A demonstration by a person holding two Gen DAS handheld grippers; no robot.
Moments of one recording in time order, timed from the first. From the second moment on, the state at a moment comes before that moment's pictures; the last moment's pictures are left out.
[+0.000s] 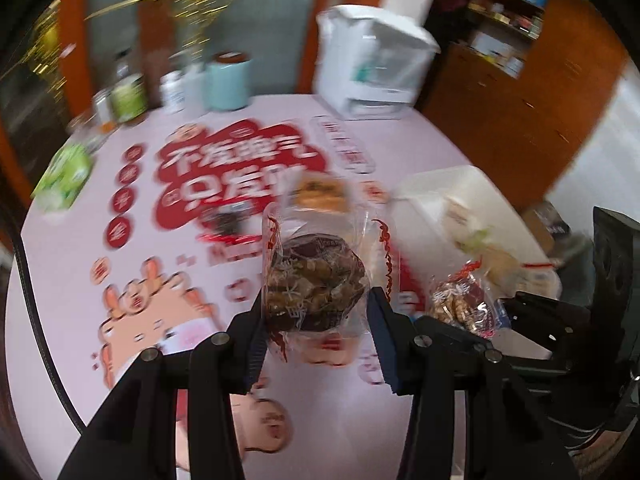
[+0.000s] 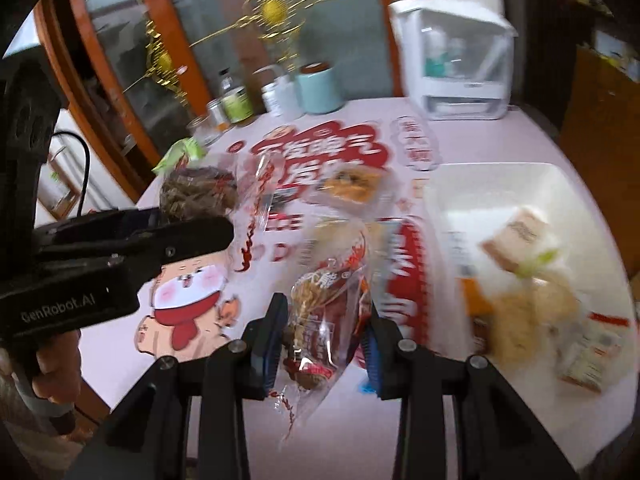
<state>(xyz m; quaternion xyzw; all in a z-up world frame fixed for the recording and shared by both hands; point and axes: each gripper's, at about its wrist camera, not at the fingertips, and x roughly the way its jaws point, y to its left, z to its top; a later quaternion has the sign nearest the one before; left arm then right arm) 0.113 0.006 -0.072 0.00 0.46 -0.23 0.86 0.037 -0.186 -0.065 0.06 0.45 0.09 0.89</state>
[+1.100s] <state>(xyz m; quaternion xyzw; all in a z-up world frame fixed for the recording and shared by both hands) 0.136 -0.275 -0.059 0.09 0.45 -0.28 0.85 0.039 -0.387 -0.085 0.10 0.45 -0.02 0.89</state>
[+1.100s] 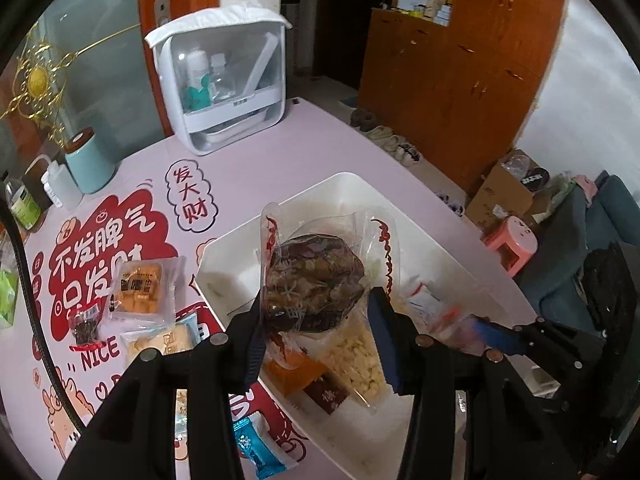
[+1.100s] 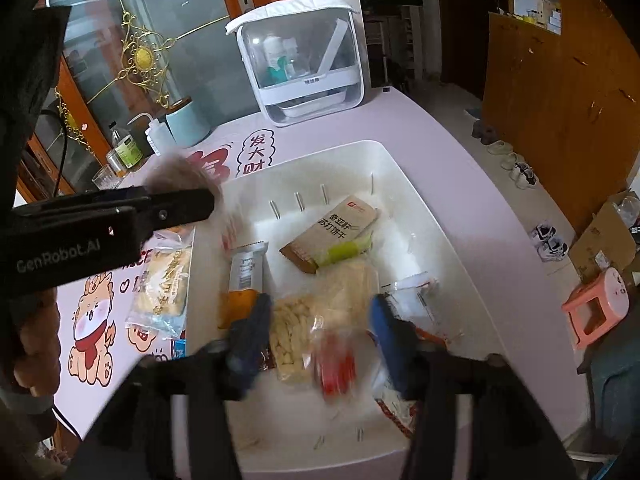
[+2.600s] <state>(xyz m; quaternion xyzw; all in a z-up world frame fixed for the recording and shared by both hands) 0.132 -0.053 0.023 0.08 0.37 -0.18 0.91 0.000 -0.253 -0.026 0.10 0.38 -0.07 0.92</state>
